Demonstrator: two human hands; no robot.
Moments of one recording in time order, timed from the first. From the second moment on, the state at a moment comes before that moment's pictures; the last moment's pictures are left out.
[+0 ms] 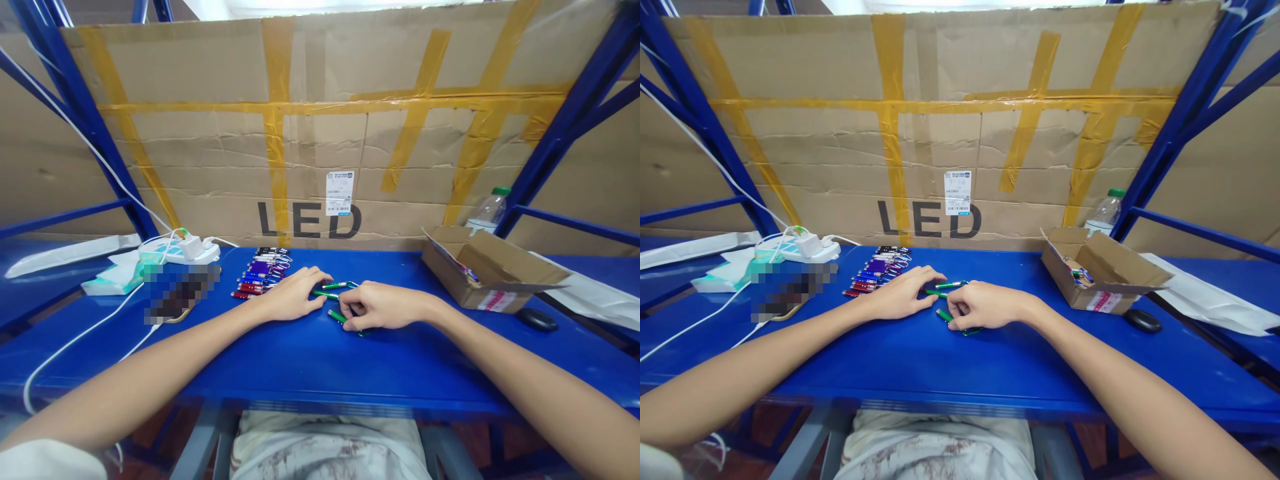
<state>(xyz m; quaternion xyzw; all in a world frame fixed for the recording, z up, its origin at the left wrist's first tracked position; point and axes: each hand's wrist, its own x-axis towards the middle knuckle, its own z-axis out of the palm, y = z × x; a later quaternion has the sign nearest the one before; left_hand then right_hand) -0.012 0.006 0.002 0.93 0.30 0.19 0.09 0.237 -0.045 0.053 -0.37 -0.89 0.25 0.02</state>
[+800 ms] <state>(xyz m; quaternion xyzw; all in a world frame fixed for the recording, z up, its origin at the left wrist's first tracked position) -0.010 -0.001 0.010 0.93 0.27 0.22 0.13 0.255 -0.025 0.043 -0.39 -0.90 0.16 0.10</state>
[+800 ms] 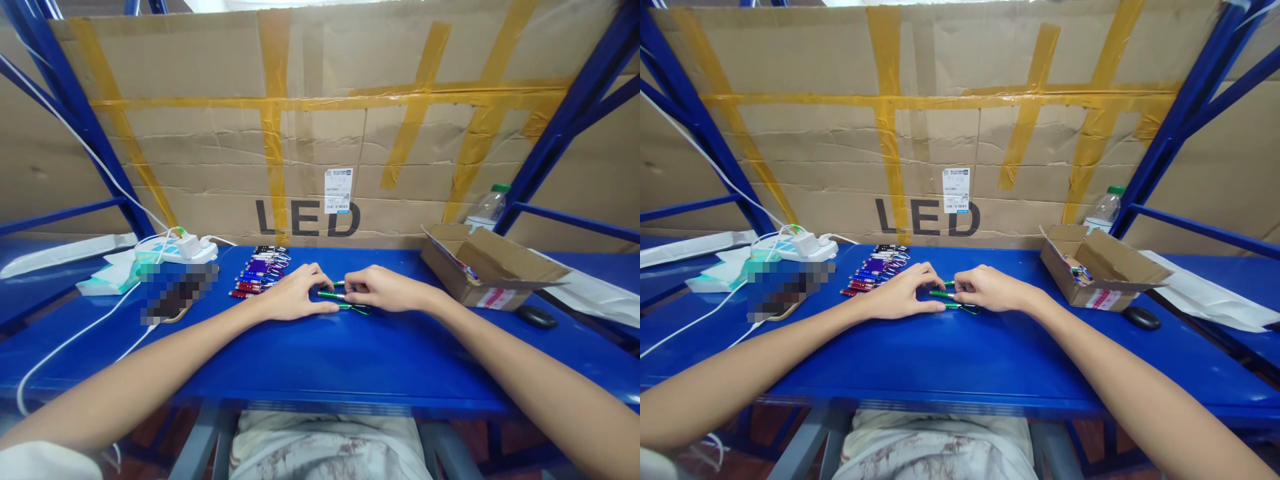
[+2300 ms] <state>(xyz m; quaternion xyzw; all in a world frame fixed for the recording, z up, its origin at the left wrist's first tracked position) -0.004 0.016 -0.004 0.92 0.29 0.24 0.12 0.268 -0.012 0.043 -0.42 -0.89 0.16 0.10</state>
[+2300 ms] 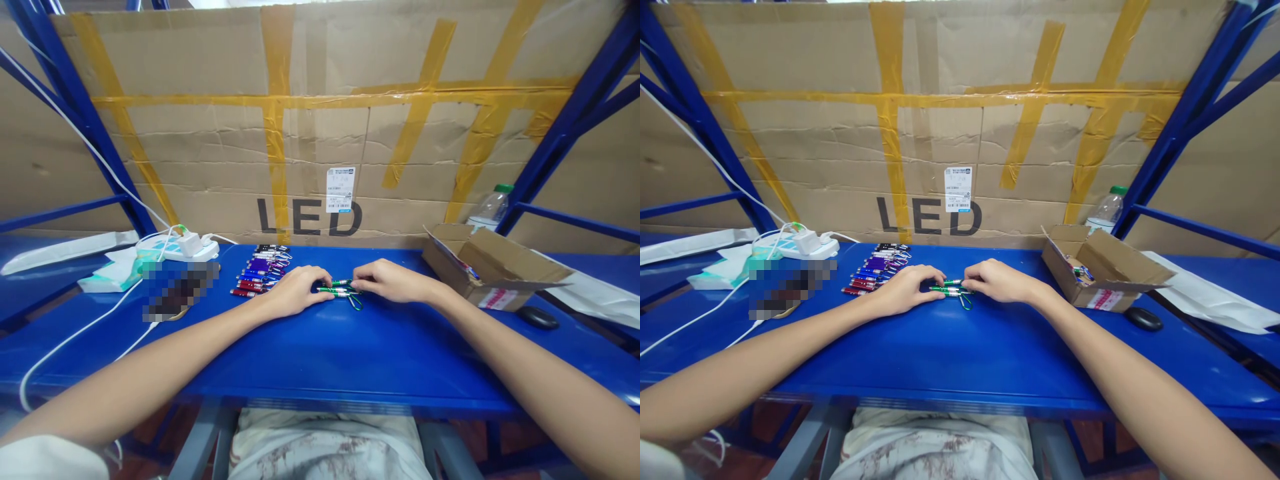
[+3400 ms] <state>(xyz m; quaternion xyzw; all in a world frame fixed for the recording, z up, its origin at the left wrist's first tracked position) -0.012 0.012 0.008 0.92 0.29 0.23 0.13 0.252 -0.014 0.021 -0.38 -0.91 0.10 0.14</state>
